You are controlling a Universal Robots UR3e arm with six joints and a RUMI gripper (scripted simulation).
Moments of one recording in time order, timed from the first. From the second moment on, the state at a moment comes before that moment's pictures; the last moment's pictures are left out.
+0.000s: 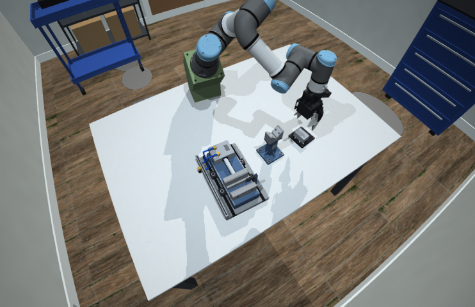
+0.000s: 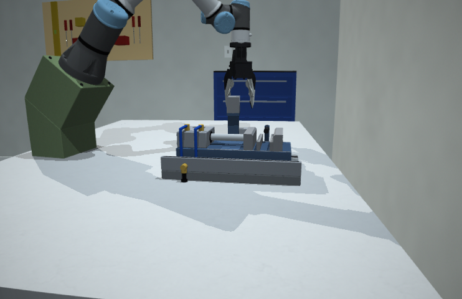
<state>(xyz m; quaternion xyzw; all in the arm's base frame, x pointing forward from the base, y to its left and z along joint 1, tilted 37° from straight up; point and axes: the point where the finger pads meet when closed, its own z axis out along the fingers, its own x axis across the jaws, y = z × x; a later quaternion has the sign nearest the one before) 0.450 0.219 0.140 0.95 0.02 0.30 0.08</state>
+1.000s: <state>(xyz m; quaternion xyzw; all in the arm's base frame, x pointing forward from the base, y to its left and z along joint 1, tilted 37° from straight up) 0.487 0.210 0.090 0.95 0.02 0.30 0.08</state>
